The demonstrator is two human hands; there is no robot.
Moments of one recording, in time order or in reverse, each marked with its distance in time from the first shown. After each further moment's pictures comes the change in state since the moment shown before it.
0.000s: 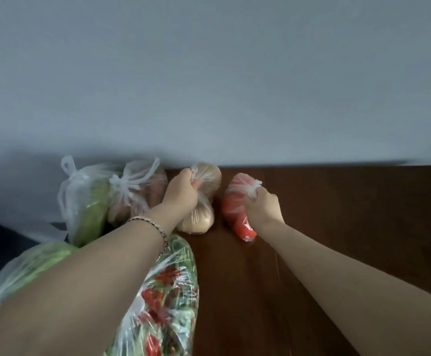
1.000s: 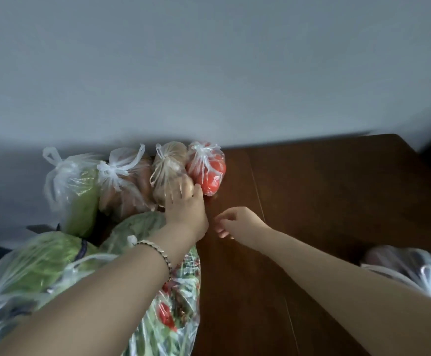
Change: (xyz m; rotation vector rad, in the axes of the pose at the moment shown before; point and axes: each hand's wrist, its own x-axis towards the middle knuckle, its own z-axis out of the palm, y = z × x) left_hand -0.068 -0.017 0.014 0.626 -0.252 0.168; right_hand -0.071 0.008 0.027 -0.028 -0.376 0.039
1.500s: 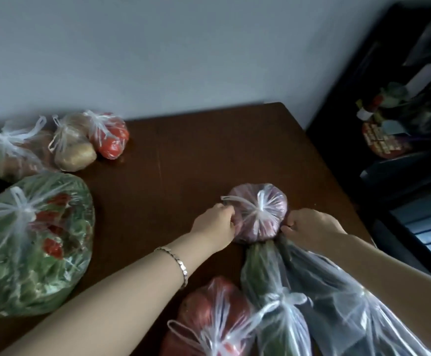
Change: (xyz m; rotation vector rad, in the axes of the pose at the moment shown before) left_hand -0.160 0.249 0.068 -0.231 -0.198 0.397; right_hand -0.251 0.223 -0.181 -0.815 0.241 0.241
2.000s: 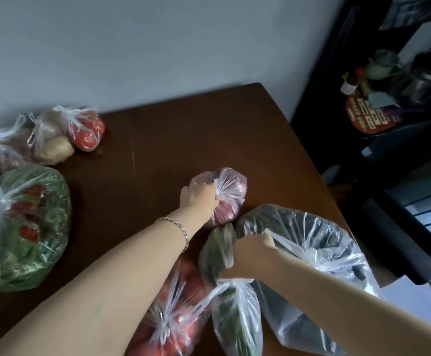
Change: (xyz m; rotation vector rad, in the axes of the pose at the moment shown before) left_hand 0.043 0.069 0.030 0.350 0.072 -0.171; right_hand -0.034 0.000 0.054 -0.267 -0.336 -0.268
